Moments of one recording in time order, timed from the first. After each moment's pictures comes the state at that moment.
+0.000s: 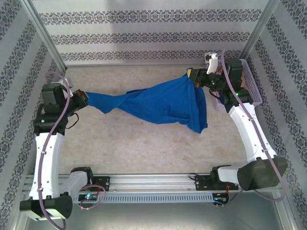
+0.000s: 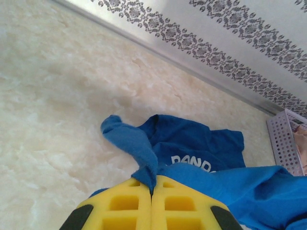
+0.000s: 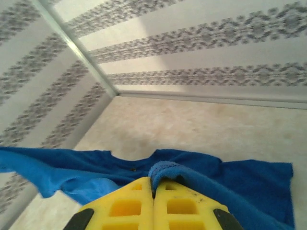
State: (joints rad) left arm 0.14 0.95 1.19 -0.79 0.25 -0.44; right arm 0.11 1.28 1.30 -0.35 -0.65 0.32
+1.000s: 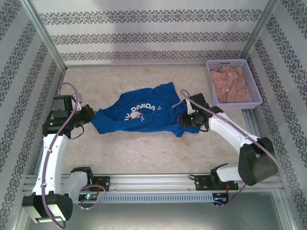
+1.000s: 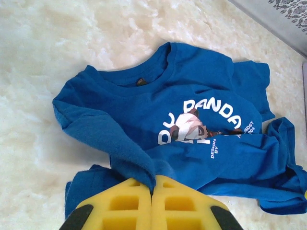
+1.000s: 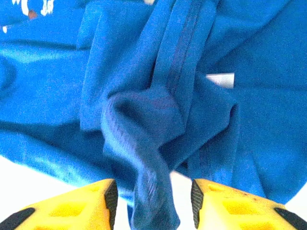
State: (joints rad) left arm 0.14 0.94 0.97 -0.84 0.33 -0.39; right arm 0.37 1.34 0.87 -0.63 -0.13 0.29
